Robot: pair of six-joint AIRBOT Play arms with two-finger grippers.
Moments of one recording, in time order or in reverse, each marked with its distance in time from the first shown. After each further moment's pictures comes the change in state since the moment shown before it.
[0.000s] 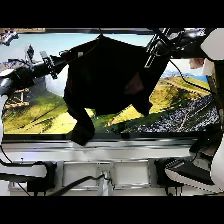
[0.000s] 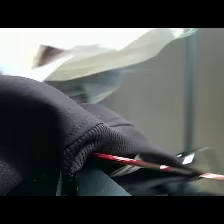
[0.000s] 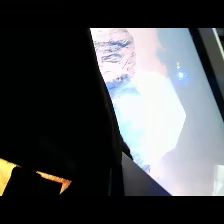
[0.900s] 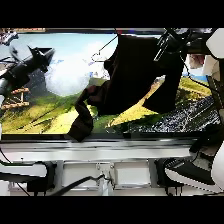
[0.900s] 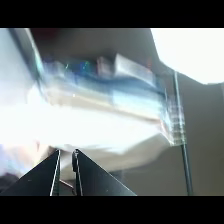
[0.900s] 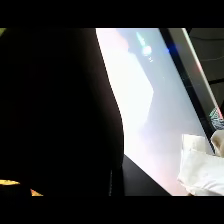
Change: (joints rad) left arm 0.008 -0.002 0.003 -0.103 0.299 0.037; right arm -0.001 0.000 0.000 -0.095 -0.031 0.004
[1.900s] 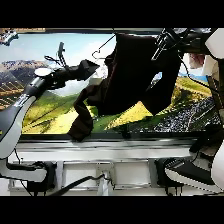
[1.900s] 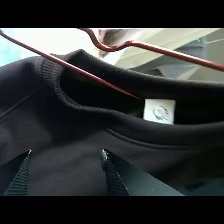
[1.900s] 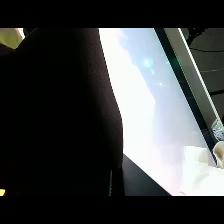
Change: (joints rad) left arm -0.448 0.001 0.010 0.234 0.151 0.172; right arm 0.000 0.000 0.000 0.031 -0.028 0.002
